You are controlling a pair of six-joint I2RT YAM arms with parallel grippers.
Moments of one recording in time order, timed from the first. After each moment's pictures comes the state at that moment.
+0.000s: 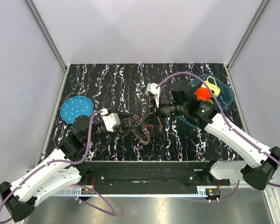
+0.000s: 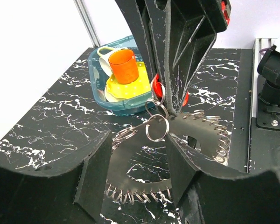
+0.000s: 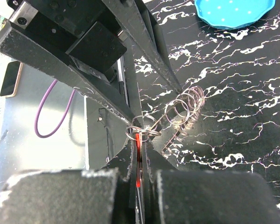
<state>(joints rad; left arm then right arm) -0.76 0.67 0.64 0.06 0.44 0.20 0.79 1.24 1.29 -0.49 -0.70 0.01</state>
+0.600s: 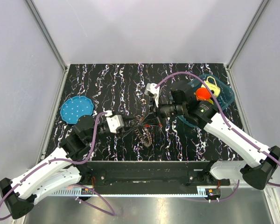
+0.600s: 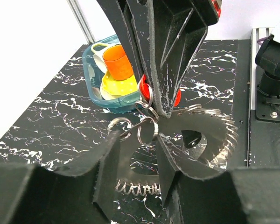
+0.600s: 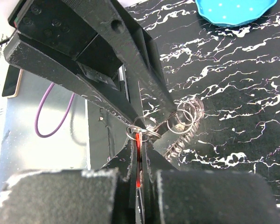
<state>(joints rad) -0.80 0.70 0.65 0.05 0.43 0.24 0.79 1.24 1.29 -0.49 -0.70 0.02</state>
